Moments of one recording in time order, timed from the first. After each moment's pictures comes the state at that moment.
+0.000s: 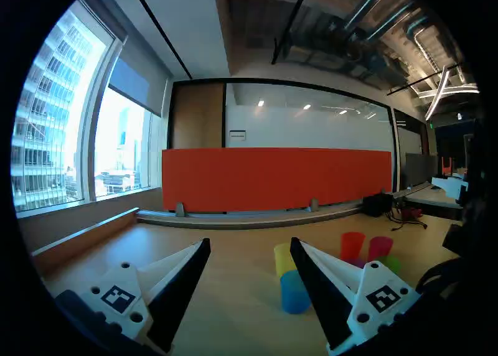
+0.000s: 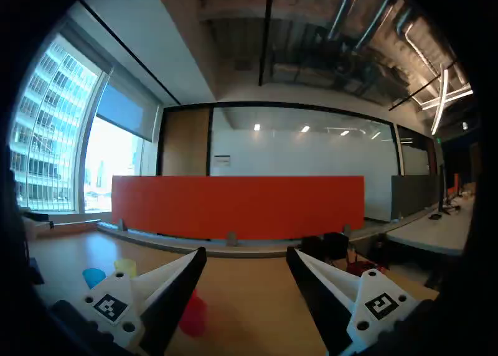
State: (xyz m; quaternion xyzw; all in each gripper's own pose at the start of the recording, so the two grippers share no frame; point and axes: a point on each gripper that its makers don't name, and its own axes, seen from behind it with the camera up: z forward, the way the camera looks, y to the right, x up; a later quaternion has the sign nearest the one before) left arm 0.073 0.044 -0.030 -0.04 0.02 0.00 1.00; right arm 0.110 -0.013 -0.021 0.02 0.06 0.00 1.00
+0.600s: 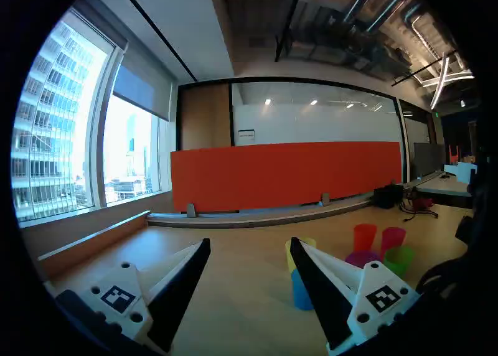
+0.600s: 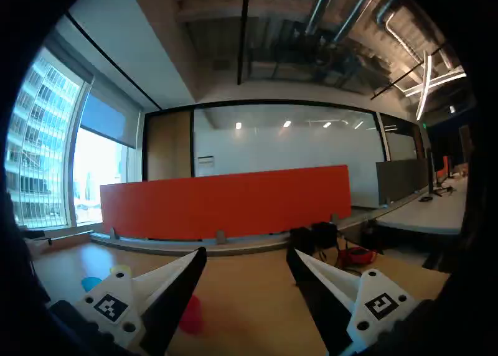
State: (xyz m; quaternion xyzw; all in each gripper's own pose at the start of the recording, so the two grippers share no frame) left arm 0.062 0.038 -0.028 -0.01 0.02 0.03 1.00; right arm 0.100 0.002 -0.031 -0.01 0.05 0.04 1.00
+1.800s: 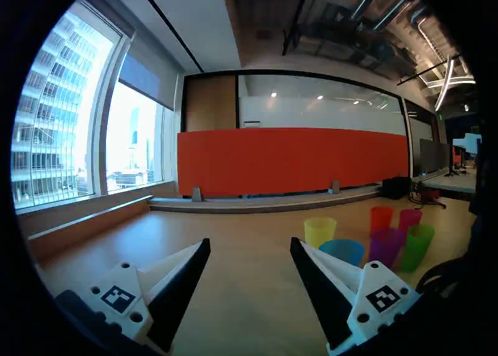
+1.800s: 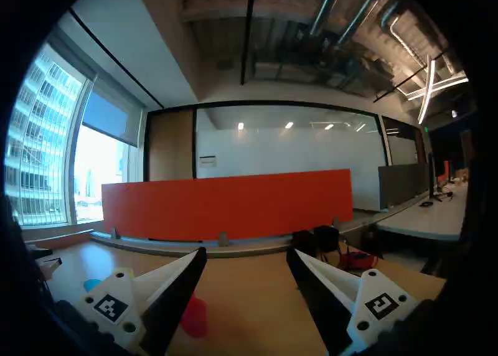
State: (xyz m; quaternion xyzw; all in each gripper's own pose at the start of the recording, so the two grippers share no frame) left arm 0.001 0.003 -0.002 0.00 0.00 0.01 1.00; right arm 0.116 -0.013 -0.030 -0.01 0.05 0.03 1.00
